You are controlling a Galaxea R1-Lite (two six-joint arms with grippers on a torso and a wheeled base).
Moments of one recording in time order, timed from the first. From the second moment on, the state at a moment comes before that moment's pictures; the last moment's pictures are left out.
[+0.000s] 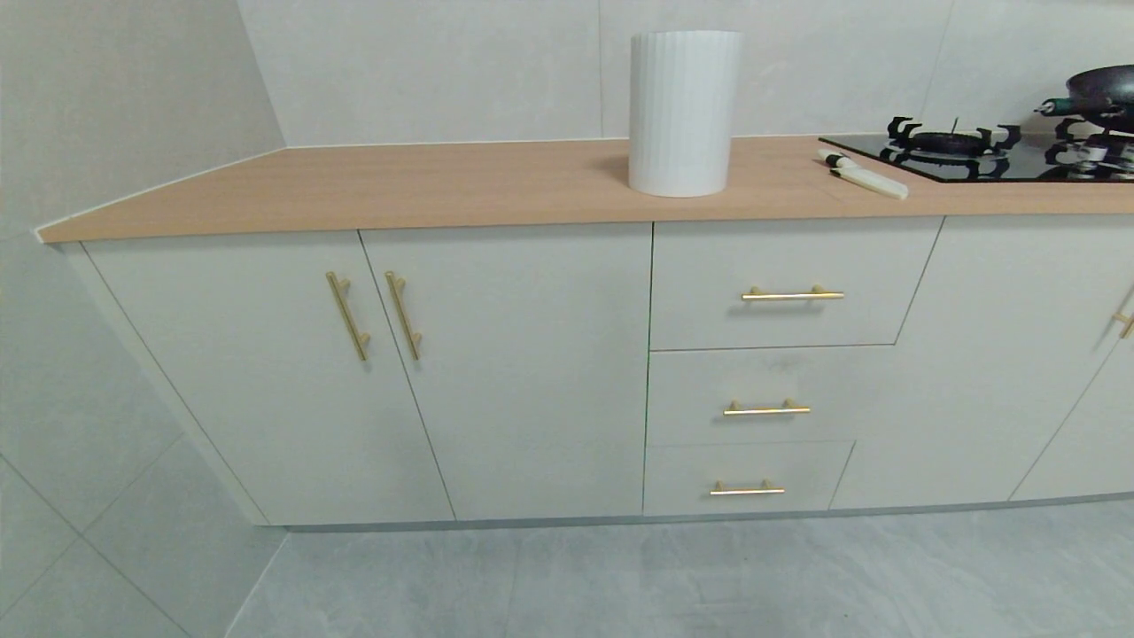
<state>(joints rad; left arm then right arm) 0.00 0.00 0.00 0.00 0.07 -0.02 0.04 0.60 -0.18 -0.37 -0.45 0.01</state>
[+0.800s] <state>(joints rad) 0.00 0.00 0.00 0.00 0.07 -0.02 0.00 0.00 -0.01 -0.03 -0.07 -0.01</state>
